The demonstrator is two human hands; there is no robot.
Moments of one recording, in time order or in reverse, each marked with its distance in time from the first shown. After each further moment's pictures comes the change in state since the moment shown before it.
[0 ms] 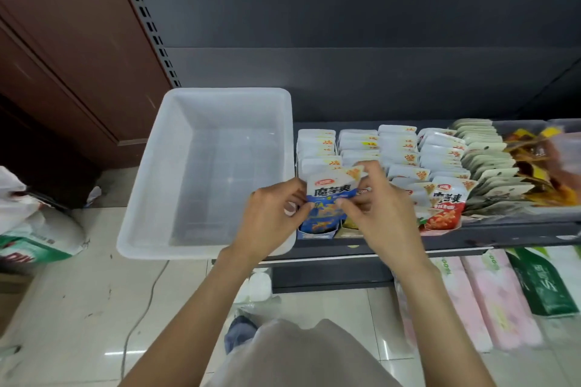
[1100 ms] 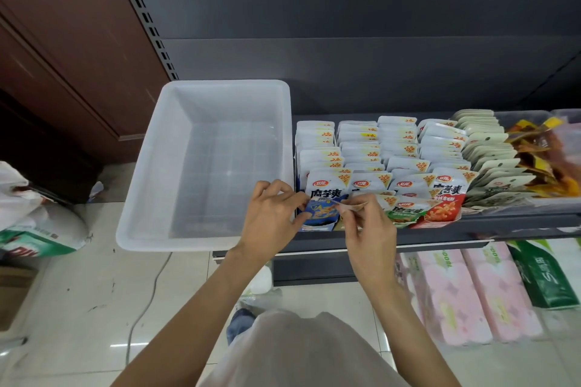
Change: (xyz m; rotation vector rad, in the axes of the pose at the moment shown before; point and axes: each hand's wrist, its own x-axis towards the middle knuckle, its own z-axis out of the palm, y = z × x) left_hand -0.010 -0.028 0.025 0.507 0.089 0.270; right_hand -0.035 0.044 0.058 0.021 0.326 -0.076
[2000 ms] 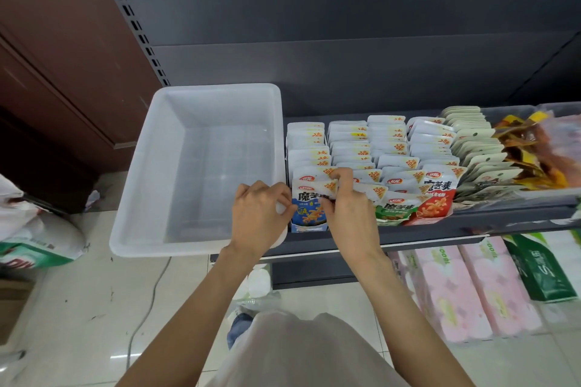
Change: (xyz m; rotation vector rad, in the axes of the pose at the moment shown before) left_hand 0.004 0.002 -0.004 -0.032 -0.145 -0.296; right_hand 0.034 -0.022 0.003 -0.270 -0.300 0.119
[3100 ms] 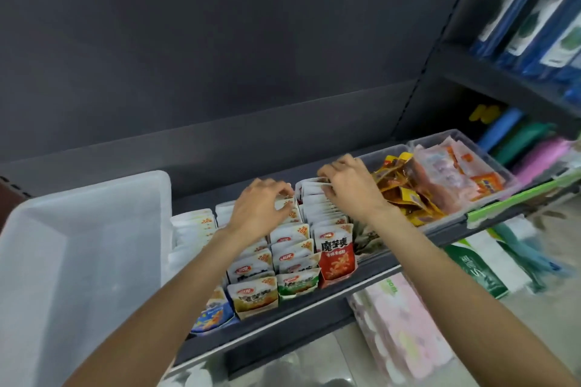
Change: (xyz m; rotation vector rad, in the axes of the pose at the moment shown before) left_hand 0.163 0.144 0.057 -0.112 -0.347 0.263; right_hand 0.133 0.166 -0.132 -0.476 0.017 -0.204
